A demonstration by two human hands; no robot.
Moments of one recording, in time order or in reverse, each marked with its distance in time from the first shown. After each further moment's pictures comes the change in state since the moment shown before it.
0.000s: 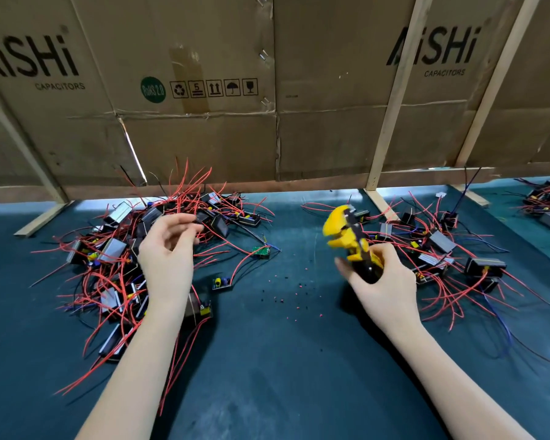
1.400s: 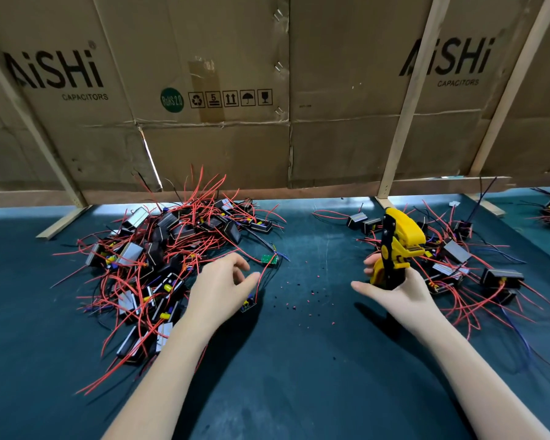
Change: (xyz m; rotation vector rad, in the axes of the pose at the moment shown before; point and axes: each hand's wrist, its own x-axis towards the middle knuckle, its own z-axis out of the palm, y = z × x) left_hand -0.020 -0.012 0.012 0.726 -0.507 0.031; right_hand 0.015 0.017 -0.005 0.402 -0.264 0.140
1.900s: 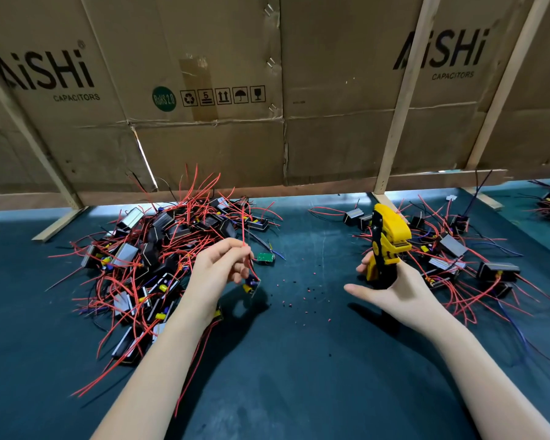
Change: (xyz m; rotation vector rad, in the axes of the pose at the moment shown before) left_hand 0.003 0.016 -0.006 -0.928 -0.040 -0.120; right_hand 0.000 -0.004 -0.010 -0.189 -0.120 -0.066
